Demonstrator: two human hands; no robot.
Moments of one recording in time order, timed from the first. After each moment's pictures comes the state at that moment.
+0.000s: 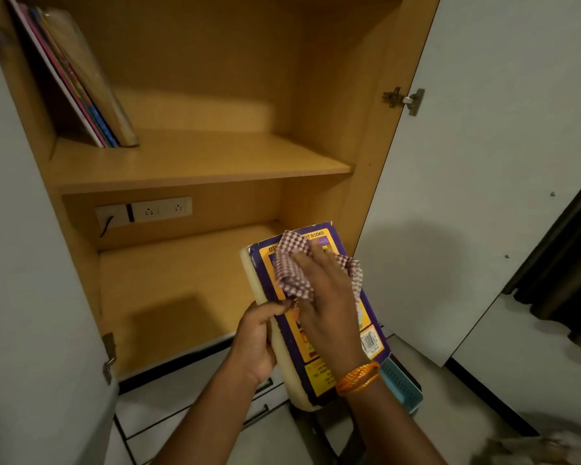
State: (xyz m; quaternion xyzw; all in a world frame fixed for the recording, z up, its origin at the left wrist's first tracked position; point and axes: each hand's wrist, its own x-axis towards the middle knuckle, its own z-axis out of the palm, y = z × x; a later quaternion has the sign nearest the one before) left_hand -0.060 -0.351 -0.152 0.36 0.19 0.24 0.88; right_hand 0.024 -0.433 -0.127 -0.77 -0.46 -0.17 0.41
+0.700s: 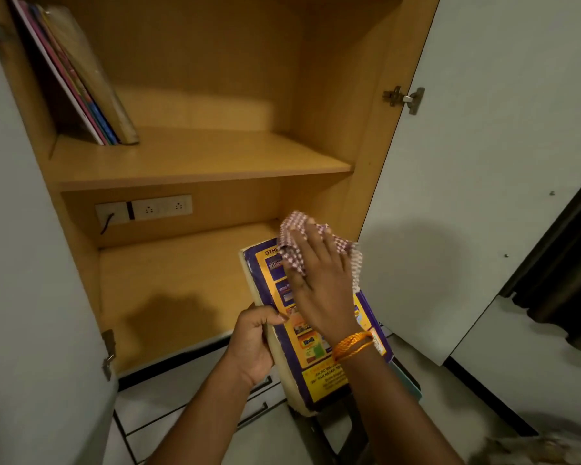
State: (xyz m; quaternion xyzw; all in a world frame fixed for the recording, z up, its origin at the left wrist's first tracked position) left_hand -0.059 -0.348 -0.164 0.35 0.10 0.22 0.90; right_hand 0.045 -0.412 -0.112 -0.82 -0.47 -0.15 0.30
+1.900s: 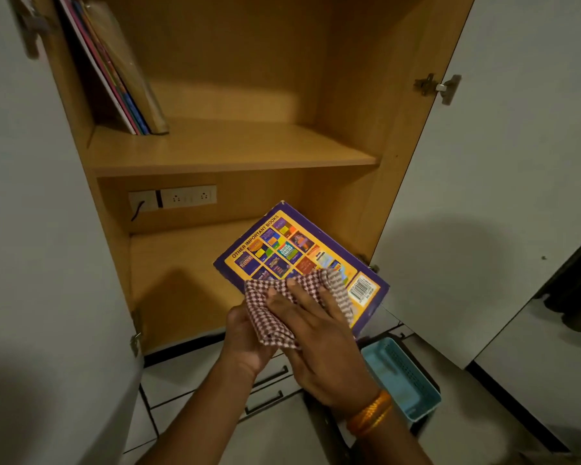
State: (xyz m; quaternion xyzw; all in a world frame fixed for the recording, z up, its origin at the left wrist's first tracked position) left_hand -0.081 -0.336 -0.180 0.16 0.11 0.27 0.94; right_hand -0.004 -0.458 -0.165 -0.71 -0.65 -0.14 0.23
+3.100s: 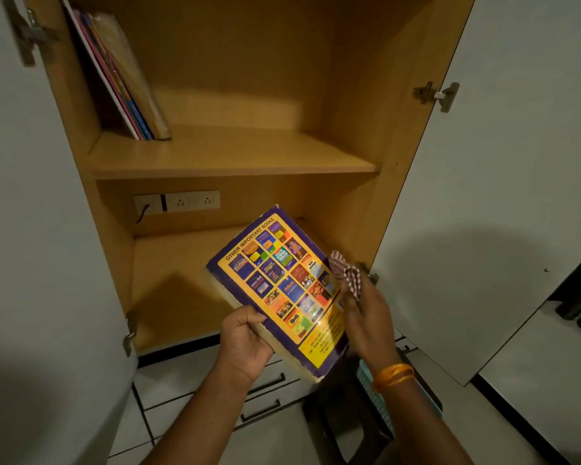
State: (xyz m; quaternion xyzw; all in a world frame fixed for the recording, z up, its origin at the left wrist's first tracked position) left_hand -0.062 -0.352 -0.187 0.21 0.14 0.35 0.90; right_hand 0.090 -0.470 -0.161 -0.77 -0.40 0.00 0.49
